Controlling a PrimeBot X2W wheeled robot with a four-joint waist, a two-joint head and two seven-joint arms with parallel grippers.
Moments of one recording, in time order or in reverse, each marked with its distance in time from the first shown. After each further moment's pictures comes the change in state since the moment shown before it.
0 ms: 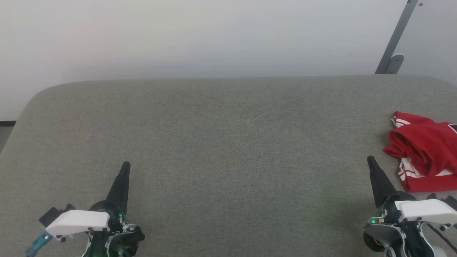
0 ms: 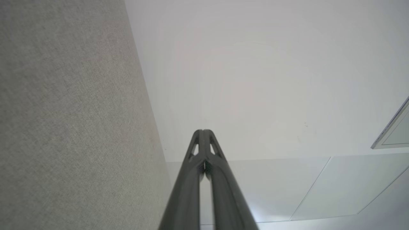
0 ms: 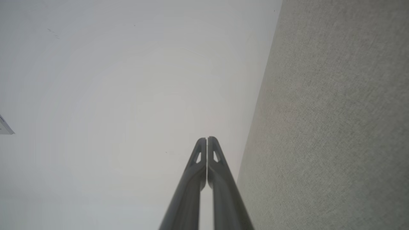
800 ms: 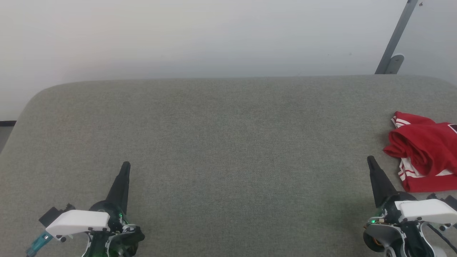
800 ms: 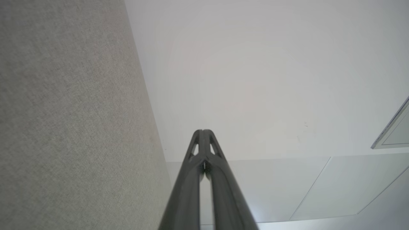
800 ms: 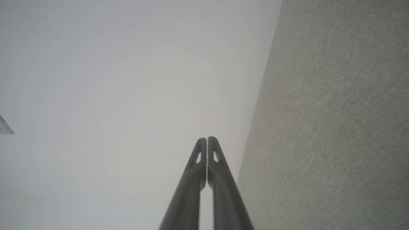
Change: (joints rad) left arm 0.000 0.000 0.000 0.000 0.000 0.000 0.000; right arm 0.000 0.000 0.000 0.000 0.000 0.000 0.000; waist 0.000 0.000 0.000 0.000
